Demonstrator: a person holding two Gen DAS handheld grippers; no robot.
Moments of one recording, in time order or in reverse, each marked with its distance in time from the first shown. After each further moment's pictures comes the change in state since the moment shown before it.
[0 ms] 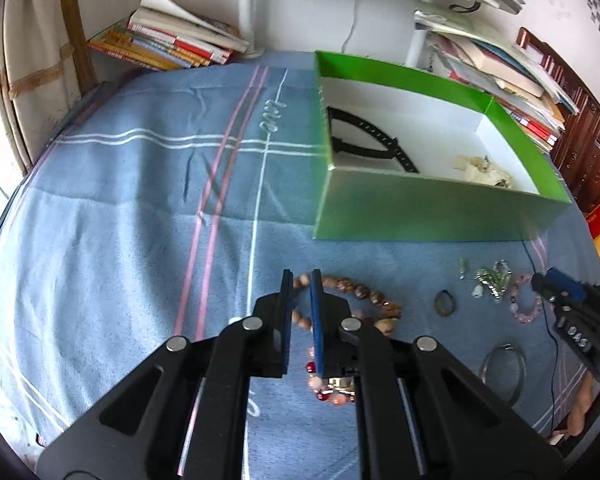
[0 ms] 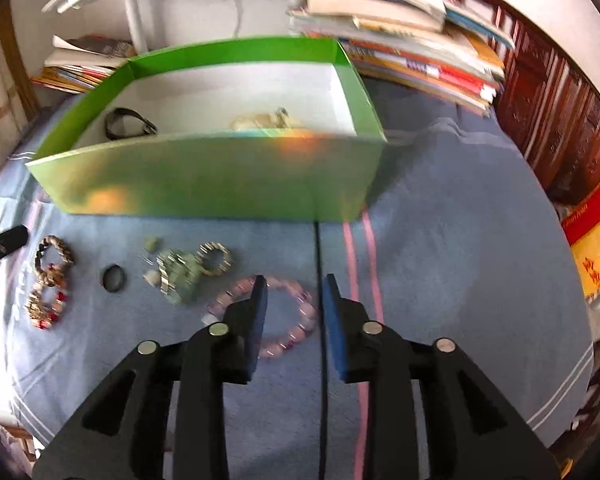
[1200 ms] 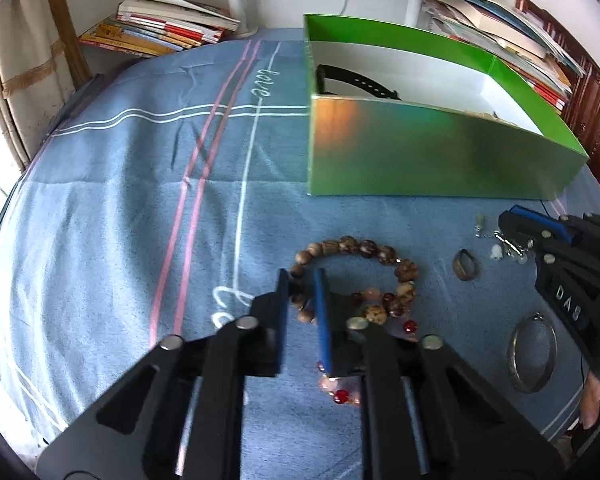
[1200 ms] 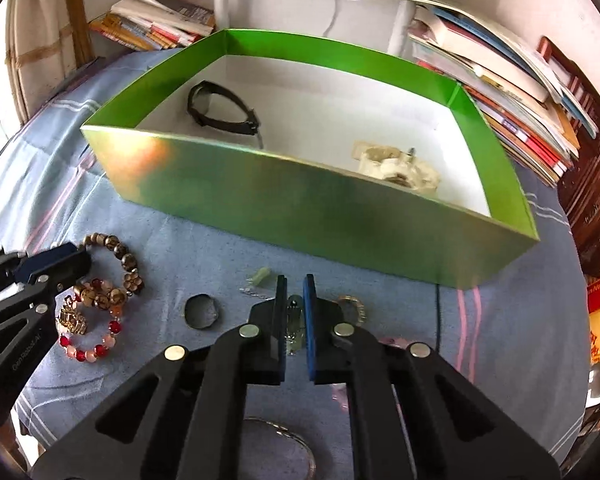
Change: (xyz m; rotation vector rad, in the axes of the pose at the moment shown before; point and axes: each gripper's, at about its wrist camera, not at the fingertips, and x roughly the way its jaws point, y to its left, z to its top) left arm 0.019 -0.014 -0.021 0.063 0.041 0.042; right arm 0.021 0.073 0.023 -0.198 0.017 0.064
